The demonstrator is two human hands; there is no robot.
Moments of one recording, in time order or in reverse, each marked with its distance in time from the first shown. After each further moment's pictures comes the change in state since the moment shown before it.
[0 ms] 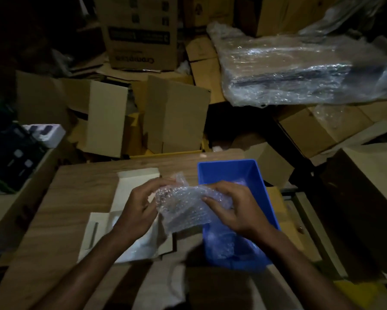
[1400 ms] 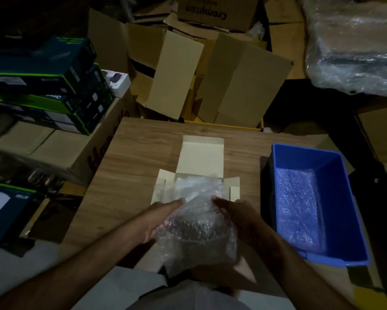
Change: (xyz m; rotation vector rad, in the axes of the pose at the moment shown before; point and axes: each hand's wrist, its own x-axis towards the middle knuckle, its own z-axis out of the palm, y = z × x) left_hand -0.134 -0.087 -0.117 -0.370 -0.082 -1.374; right_hand 0.011 -0.069 0.195 0.664 -0.202 1.193
